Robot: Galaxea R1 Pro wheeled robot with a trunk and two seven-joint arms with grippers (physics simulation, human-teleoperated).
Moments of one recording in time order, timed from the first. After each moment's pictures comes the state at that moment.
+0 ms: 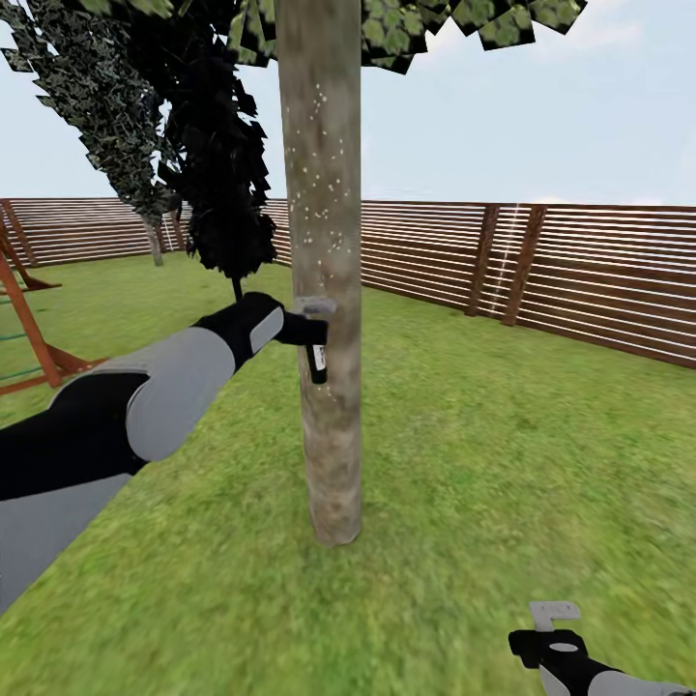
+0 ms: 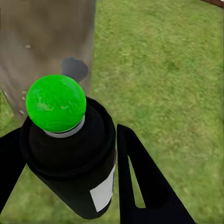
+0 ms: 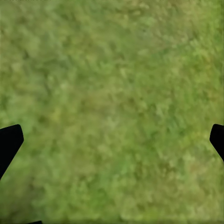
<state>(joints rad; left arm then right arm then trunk) -1.64 -0.17 0.08 -0.03 -0.07 0.54 -0.24 -0.63 -0.15 0.43 0.06 -0.37 -0.09 -0.13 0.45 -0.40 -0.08</state>
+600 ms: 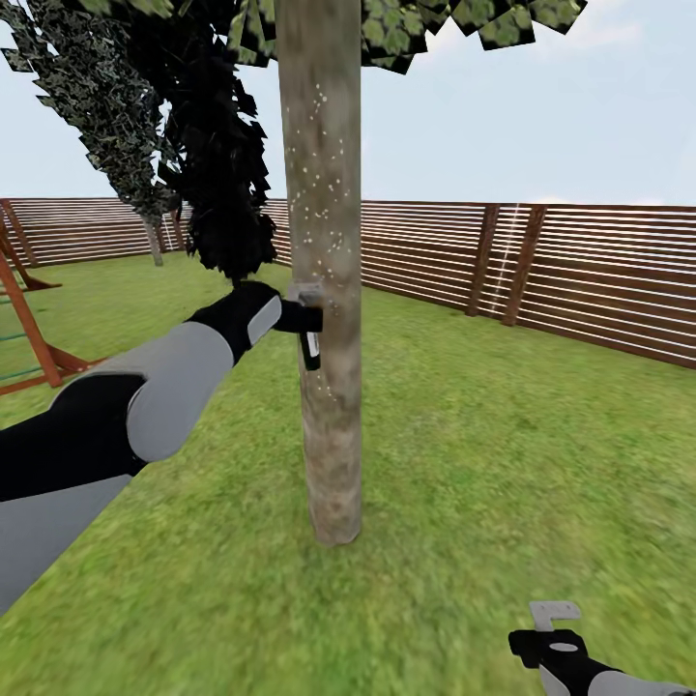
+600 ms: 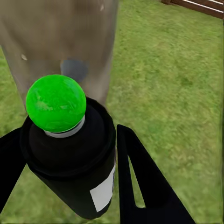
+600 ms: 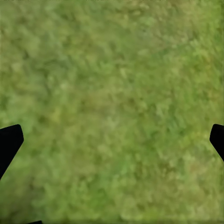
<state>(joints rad) -1.64 -0.17 0.08 -0.11 -0.06 0.56 -0.18 -0.63 -0.15 0.43 0.06 -0.37 -0.09 -0.13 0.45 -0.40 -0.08</state>
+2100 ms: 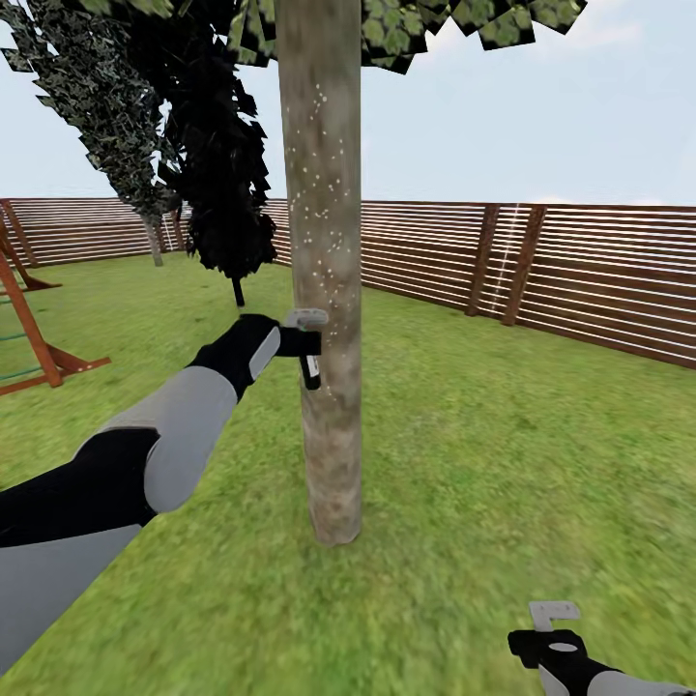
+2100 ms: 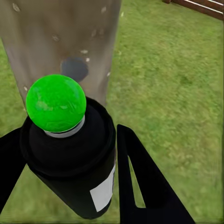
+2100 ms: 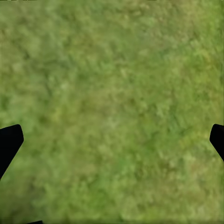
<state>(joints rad) -1.45 -0.17 0.08 -0.30 -0.06 0.57 -0.18 -0.63 -0.15 0.43 0.06 -0.37 -0.09 -0.13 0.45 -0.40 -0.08</state>
